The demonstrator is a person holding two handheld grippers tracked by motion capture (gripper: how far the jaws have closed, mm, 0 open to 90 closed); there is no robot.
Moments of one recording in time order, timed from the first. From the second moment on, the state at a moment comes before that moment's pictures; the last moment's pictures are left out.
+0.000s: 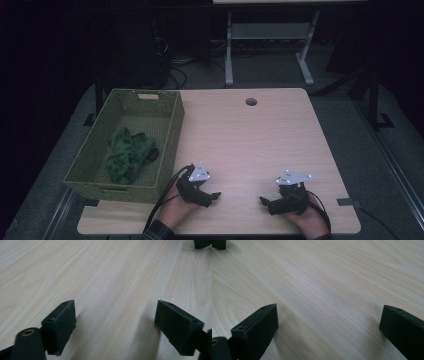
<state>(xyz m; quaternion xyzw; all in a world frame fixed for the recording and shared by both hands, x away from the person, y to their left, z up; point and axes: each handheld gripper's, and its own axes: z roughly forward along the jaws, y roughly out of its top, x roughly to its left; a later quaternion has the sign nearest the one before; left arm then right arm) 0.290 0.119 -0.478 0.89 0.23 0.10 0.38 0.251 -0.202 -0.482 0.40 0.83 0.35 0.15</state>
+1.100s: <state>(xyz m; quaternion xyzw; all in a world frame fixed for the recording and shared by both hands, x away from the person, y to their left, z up) 0.292 0.123 -0.451 0.88 0.24 0.09 0.40 0.252 -0.202 -0.482 0.40 0.83 0.35 0.14</state>
